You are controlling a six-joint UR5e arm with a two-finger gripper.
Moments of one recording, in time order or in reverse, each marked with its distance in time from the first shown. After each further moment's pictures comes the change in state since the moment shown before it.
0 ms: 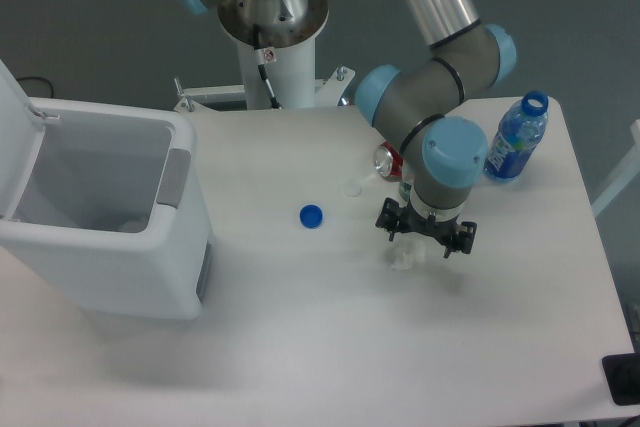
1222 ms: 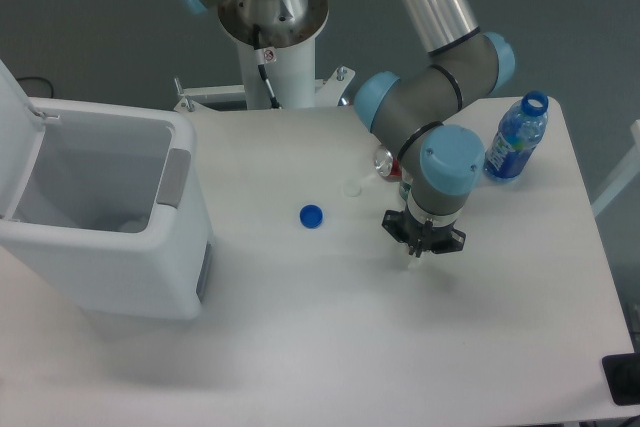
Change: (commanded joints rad) arm -0.049 0.060 0.050 -0.003 -0.003 0.003
